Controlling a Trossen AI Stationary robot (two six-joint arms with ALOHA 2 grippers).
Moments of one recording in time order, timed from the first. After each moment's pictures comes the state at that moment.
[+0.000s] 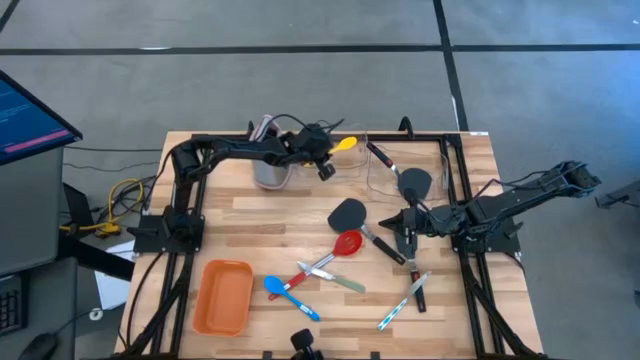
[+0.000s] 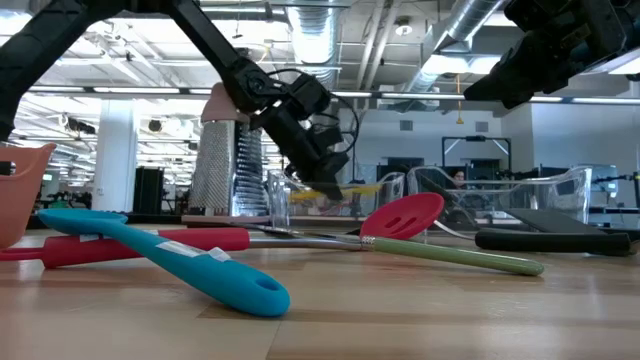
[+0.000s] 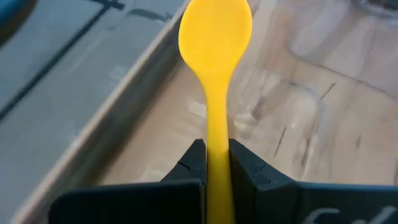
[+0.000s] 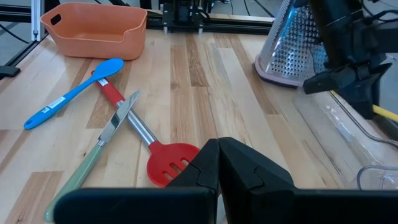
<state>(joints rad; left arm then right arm) 0.49 2.05 1.31 0.02 -0.11 0.07 0.31 0.84 0.39 0.03 0.42 0.08</state>
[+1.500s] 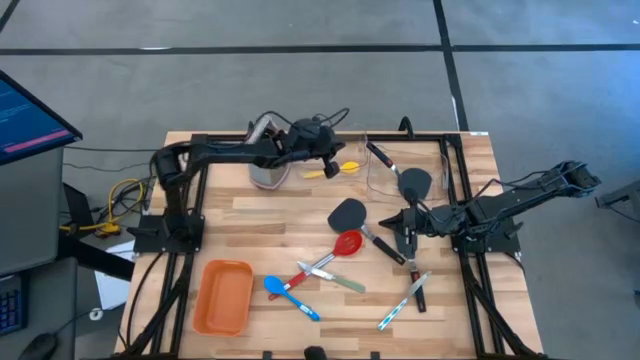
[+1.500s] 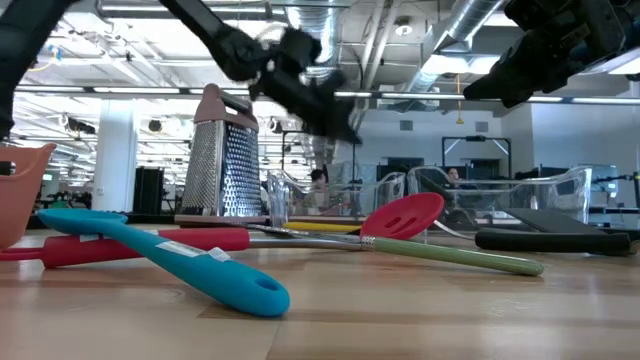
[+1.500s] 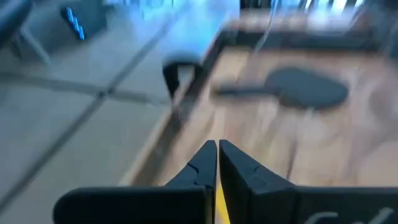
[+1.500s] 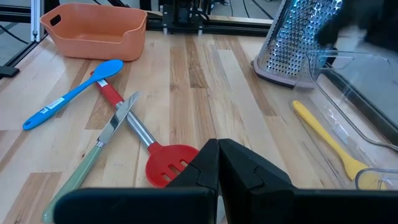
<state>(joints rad) 0.41 1.87 1.28 0.21 -0.05 0.20 0.31 0.84 0.39 0.04 0.42 0.07</state>
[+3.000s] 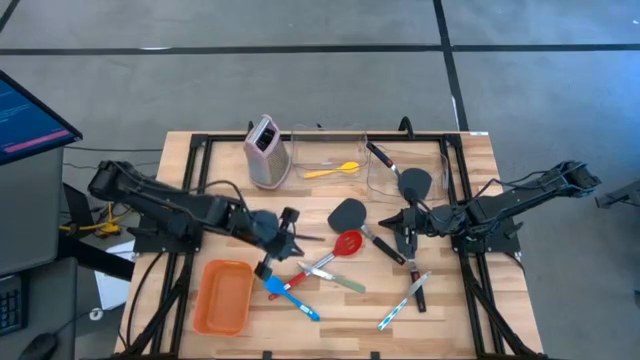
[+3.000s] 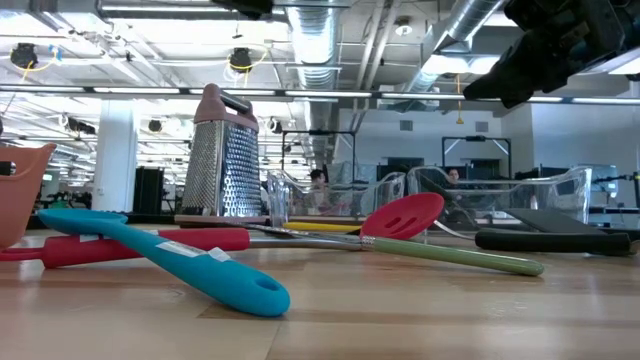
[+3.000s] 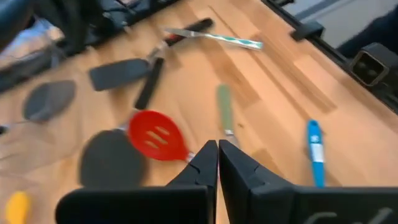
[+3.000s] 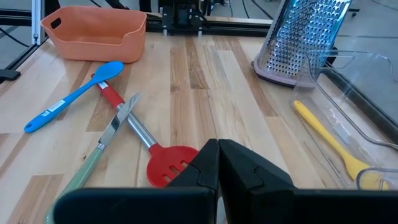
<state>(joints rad) -0.29 1.37 1.06 -0.37 -0.05 0.27 0.31 0.84 0.39 0.04 0.42 0.08</state>
